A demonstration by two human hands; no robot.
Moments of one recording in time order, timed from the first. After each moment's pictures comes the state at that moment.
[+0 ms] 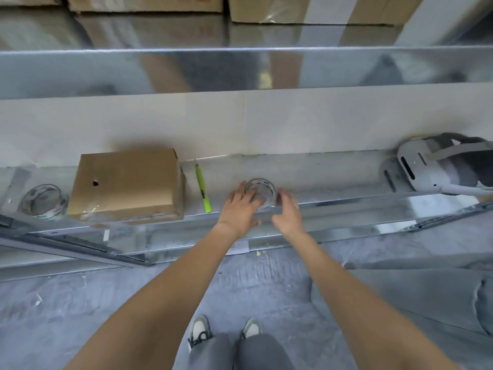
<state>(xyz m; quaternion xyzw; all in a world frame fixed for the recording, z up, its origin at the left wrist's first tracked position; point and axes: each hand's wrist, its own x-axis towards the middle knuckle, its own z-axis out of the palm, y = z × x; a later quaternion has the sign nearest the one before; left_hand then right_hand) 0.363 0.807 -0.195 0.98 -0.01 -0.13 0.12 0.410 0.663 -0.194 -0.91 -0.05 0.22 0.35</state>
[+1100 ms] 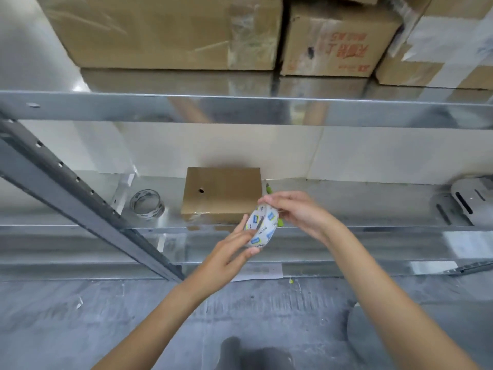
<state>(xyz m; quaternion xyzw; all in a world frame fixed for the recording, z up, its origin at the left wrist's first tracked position) 0.156 0.944 -0.091 0.82 0.01 0.02 0.57 0.324 0.809 -0.038 -0.68 -0.14 0.42 0.58</state>
